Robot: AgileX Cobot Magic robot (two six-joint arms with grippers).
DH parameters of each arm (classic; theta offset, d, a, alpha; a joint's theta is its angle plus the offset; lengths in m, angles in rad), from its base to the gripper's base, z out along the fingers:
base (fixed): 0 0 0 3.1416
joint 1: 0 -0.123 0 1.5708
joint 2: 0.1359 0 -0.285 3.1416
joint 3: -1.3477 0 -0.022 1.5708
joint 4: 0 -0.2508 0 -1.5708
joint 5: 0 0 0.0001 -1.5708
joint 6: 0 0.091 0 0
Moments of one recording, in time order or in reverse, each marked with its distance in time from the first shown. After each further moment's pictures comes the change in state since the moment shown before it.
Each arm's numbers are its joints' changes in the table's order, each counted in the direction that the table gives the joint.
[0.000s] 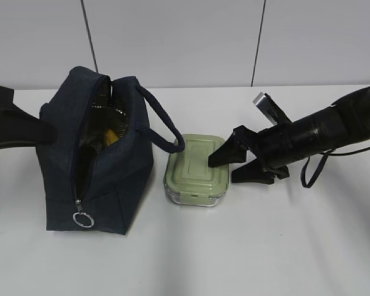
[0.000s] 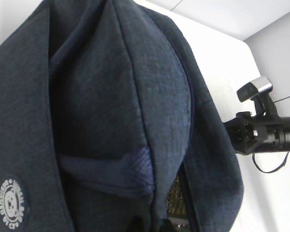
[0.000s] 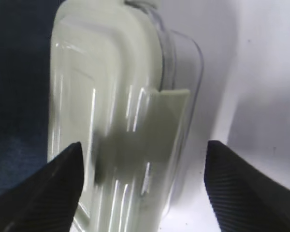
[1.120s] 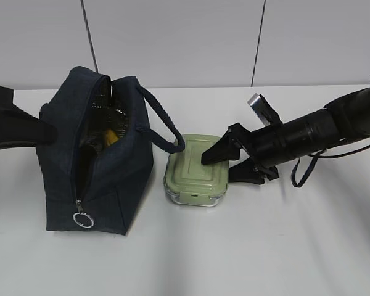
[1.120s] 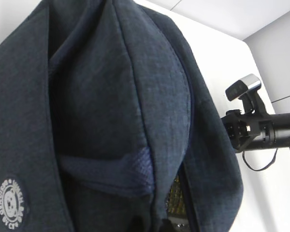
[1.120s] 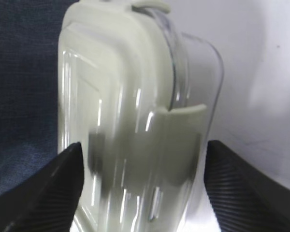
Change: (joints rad) left arm 0.000 0.000 0.000 0.000 -0.003 0.000; right arm 0.000 0.071 0.058 -0.043 -0.082 0.000
